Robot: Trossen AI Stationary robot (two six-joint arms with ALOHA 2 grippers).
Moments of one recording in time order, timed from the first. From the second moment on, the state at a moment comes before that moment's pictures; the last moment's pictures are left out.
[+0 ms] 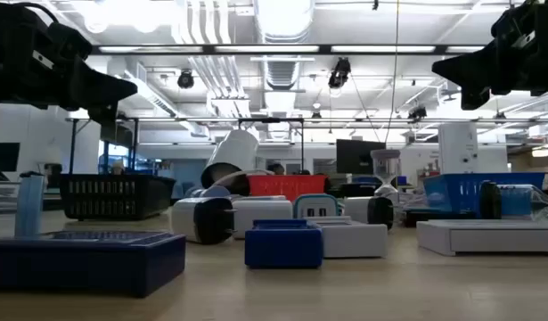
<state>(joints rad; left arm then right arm) 0.27 0.09 0.01 0.04 0.27 -0.06 -0.02 0.00 0.01 0.11 0.14 0.08</state>
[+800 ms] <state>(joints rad) 0.27 0.09 0.01 0.04 0.27 -0.08 -0.02 0.00 0.01 0.11 0.14 0.06</state>
